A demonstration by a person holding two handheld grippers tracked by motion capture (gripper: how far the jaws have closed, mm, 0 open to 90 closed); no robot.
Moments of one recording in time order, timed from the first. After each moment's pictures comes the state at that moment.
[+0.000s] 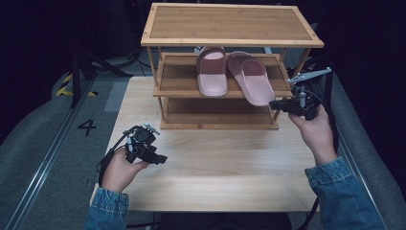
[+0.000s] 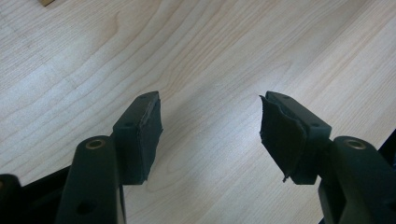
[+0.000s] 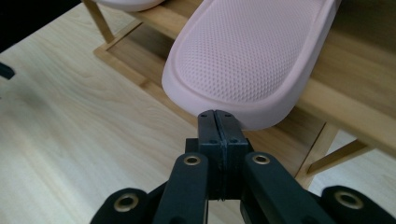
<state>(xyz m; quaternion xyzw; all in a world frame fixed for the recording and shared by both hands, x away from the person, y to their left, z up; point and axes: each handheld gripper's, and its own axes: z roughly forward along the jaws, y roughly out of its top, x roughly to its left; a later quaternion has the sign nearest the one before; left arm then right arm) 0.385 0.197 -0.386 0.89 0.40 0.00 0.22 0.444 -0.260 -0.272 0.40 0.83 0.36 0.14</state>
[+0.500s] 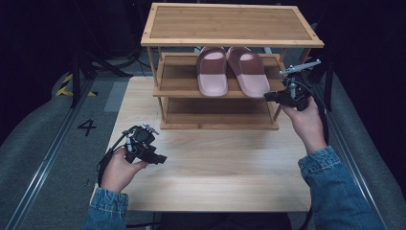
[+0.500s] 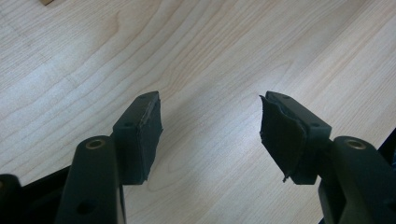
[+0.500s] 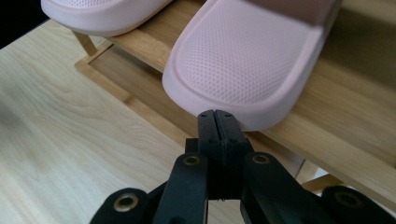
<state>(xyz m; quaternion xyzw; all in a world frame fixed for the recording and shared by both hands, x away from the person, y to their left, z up) 0.385 0.200 -0.386 0.89 0.40 0.00 0.23 0.469 -0.248 -0.271 0.41 0.82 0.36 0.16</state>
